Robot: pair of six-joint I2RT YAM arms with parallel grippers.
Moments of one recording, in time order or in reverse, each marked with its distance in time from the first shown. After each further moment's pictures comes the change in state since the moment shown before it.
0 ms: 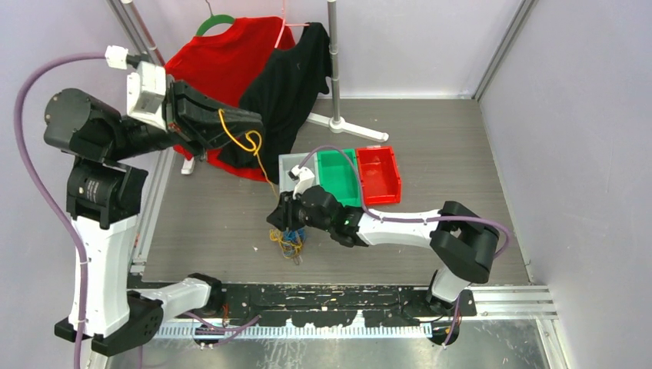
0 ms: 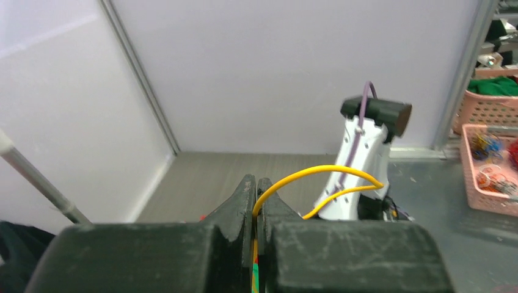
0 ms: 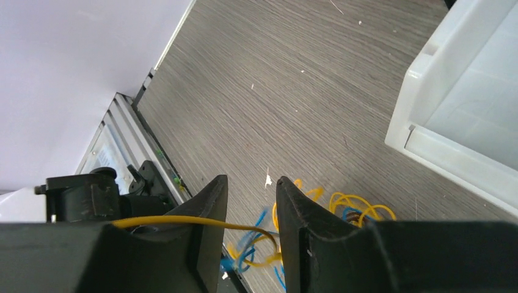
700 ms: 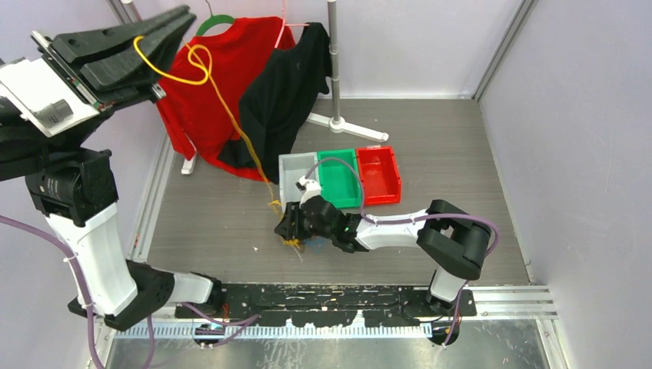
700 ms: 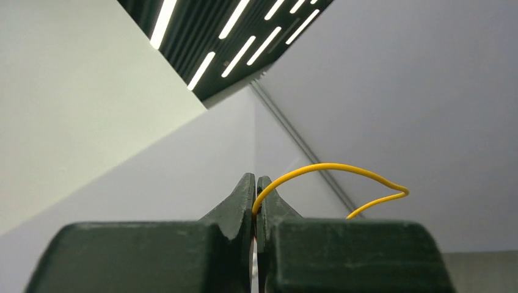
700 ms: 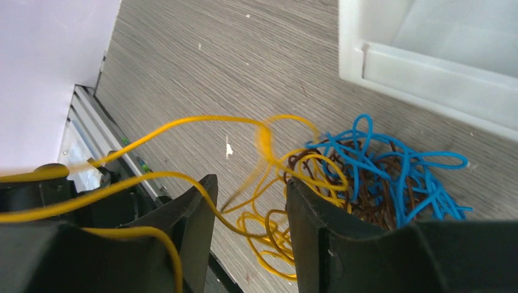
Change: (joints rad) left arm 0.000 0.222 0.531 0.208 -0.279 0.257; right arm 0.000 0.064 -0.080 0.012 0.027 0.122
